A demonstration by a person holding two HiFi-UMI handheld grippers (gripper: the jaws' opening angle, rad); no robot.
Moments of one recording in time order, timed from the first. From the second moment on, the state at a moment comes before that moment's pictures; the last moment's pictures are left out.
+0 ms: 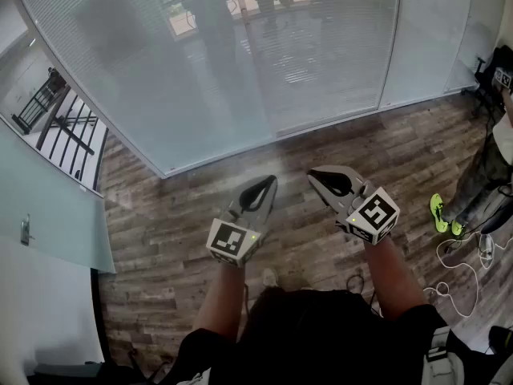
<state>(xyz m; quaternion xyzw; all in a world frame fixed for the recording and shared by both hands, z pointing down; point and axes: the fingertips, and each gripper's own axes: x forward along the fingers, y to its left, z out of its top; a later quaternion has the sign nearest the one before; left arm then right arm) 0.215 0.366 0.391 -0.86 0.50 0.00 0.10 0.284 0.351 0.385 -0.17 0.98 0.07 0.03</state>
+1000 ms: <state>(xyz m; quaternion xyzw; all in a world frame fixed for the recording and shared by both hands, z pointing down) 0.219 0.364 0.393 -0.86 0.50 -0.02 0.11 0.285 0.350 0.384 -0.18 0.98 0.07 0.05</state>
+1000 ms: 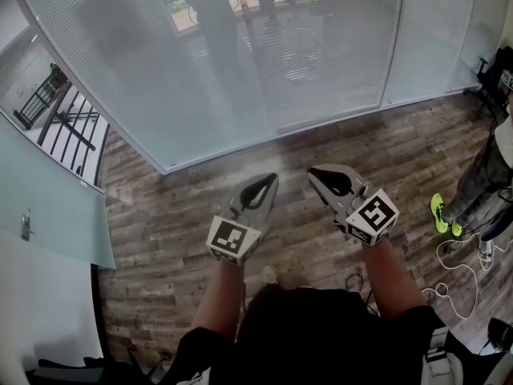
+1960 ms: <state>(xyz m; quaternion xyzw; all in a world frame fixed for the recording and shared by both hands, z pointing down) 0.148 0.332 0.396 -0.86 0.51 -0.02 0.09 0.223 0.314 0.390 -0.18 0.98 0.07 0.03</state>
